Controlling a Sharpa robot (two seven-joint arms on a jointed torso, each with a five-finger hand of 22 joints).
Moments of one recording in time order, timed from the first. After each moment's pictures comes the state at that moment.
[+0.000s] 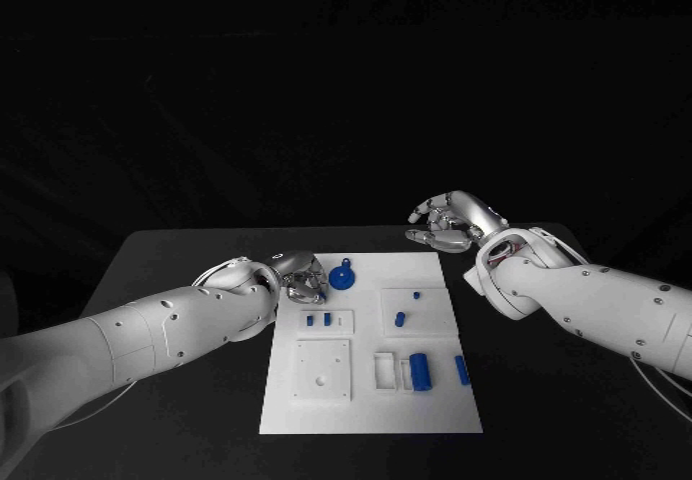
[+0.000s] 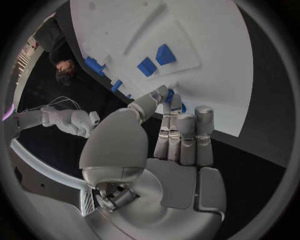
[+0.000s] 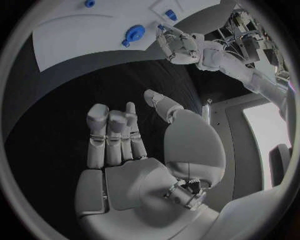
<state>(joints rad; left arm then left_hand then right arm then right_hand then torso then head) 1.25 -0.50 -0.17 1.02 -1.25 -0.27 0.03 1.19 -0.10 0.62 -0.27 0.12 1.11 0.09 0.20 0.68 1.30 0.01 0.18 0.17 1.25 -0.09 1.34 0.58 0.06 1.00 -0.15 1.06 1.30 1.23 -0.75 0.03 1.34 -1.20 -0.58 -0.01 1.04 -0.26 0.62 -0.14 0.27 0.95 0.11 0.30 0.49 1.03 0.01 1.13 1.05 1.24 -0.10 1.17 0.99 0.18 1.23 -0.08 1.02 1.31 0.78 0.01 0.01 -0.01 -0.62</state>
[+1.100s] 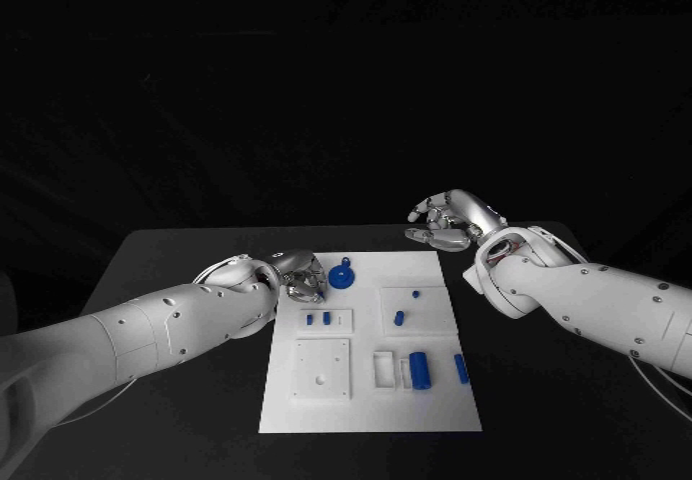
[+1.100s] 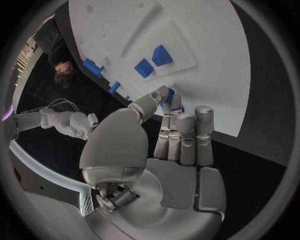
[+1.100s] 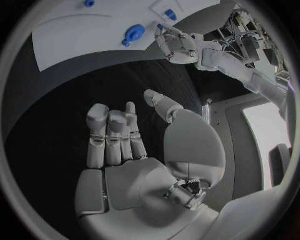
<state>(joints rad) 1.25 -0.48 -0.17 1.00 -1.26 -0.25 0.02 1.19 -0.09 0.63 -0.27 0.12 1.11 0.09 0.20 0.67 1.30 0.01 0.17 0.17 1.25 -0.09 1.34 0.58 0.06 1.00 -0.15 1.06 1.29 1.23 -0.75 0.03 1.34 -1.20 -0.58 -0.01 1.04 -0.26 0.62 -0.14 0.27 0.95 0.11 0.30 0.49 1.03 0.01 1.13 1.05 1.24 -0.10 1.17 0.99 0.18 1.23 -0.09 1.02 1.31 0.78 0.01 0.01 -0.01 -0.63</state>
